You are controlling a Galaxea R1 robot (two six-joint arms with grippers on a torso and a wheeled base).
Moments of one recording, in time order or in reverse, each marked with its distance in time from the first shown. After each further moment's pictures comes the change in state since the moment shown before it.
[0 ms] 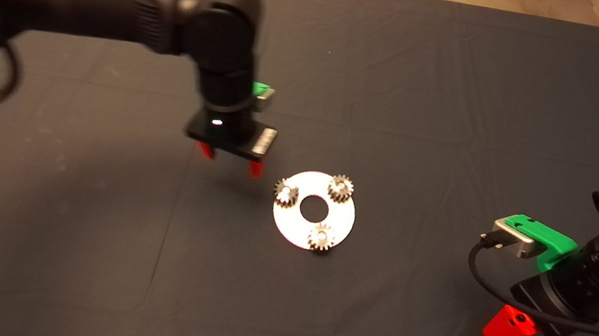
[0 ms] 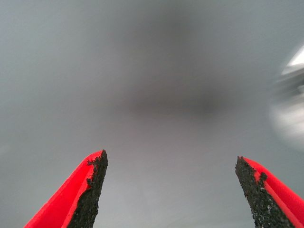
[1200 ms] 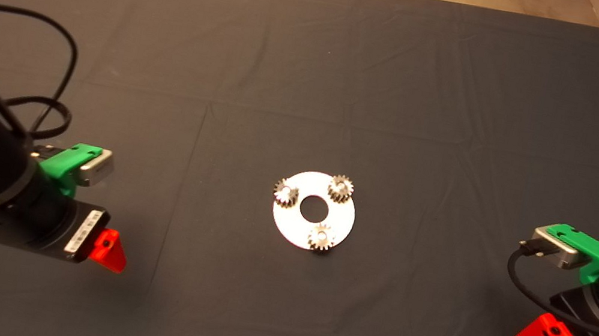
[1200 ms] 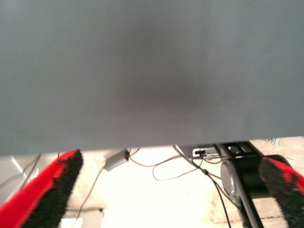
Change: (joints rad) left arm -0.006 -0.442 0.526 -0.090 0.000 -0.172; right arm 0.027 -0.132 0.058 0.001 -0.003 -0.001
